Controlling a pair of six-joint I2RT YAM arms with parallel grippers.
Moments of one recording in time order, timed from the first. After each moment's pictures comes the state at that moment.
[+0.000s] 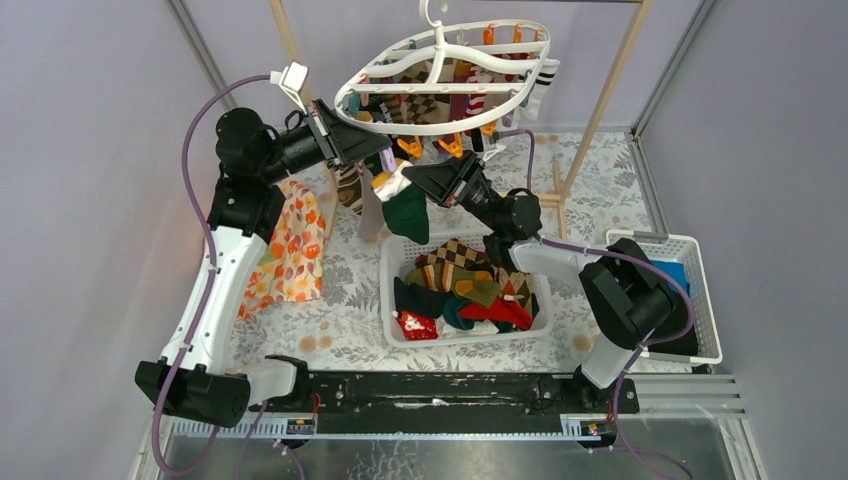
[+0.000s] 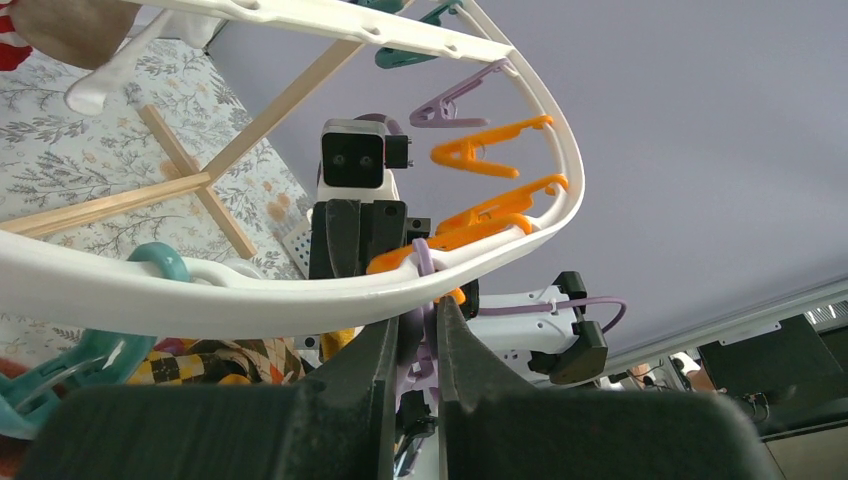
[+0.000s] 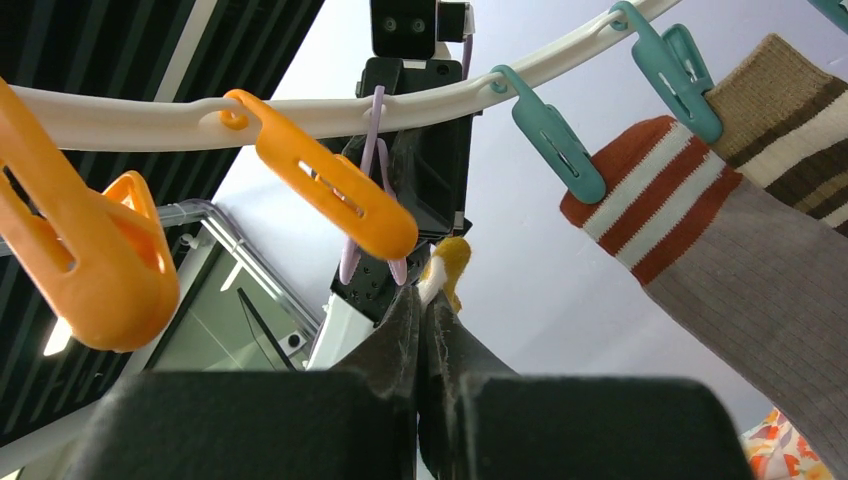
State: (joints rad) left arm -0.17 1.22 1.40 -0.03 0.88 -1.00; right arm 0.68 1.71 0.98 1.48 -0.42 1.46
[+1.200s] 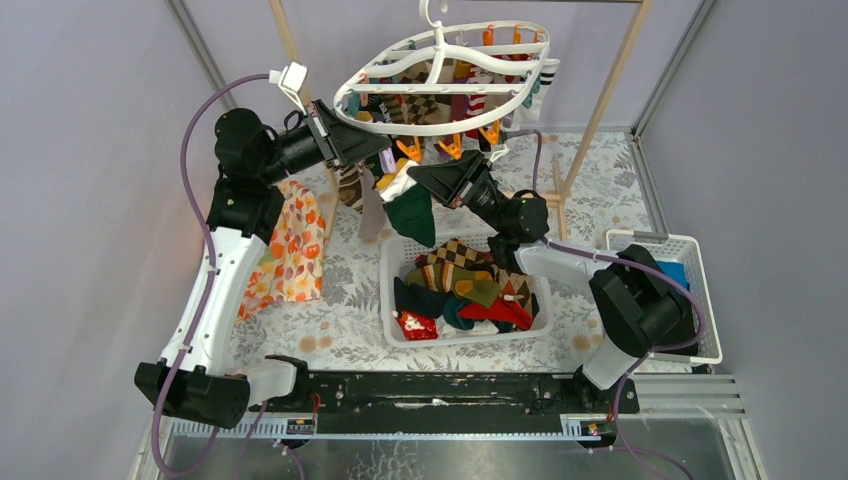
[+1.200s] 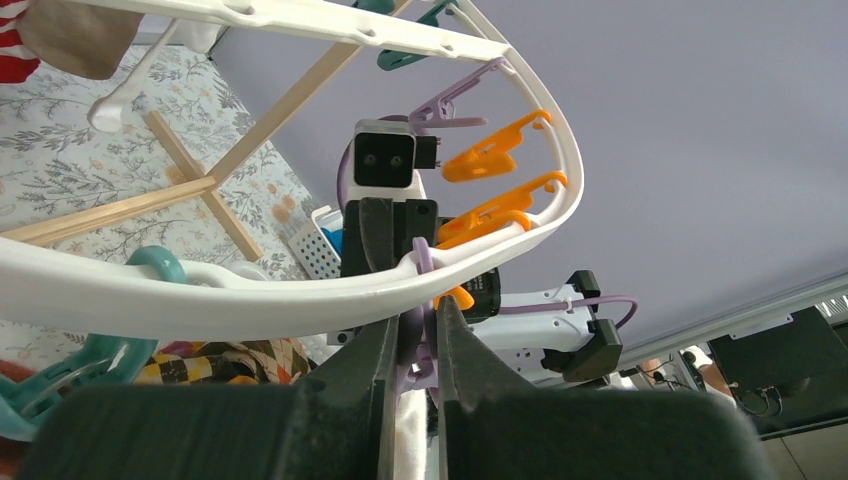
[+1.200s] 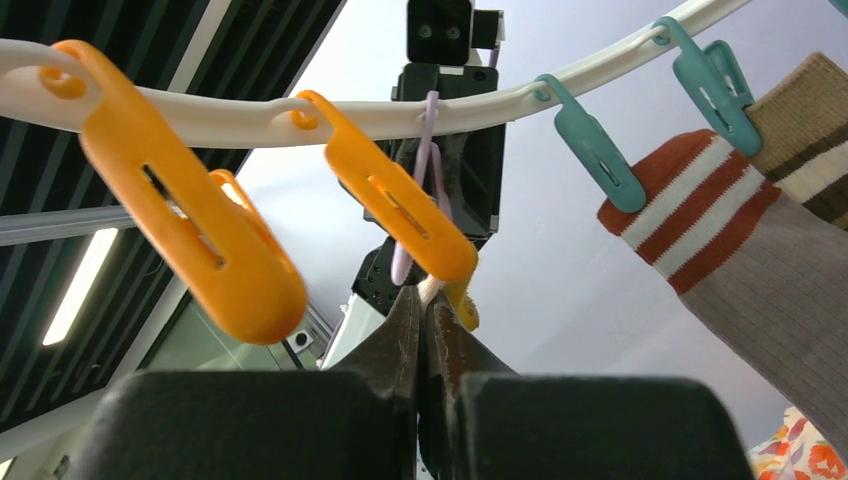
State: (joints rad) left arm -0.17 1.22 1.40 -0.03 0.88 -0.97; right arm 0.68 1.66 0.96 1.48 -0.40 1.45
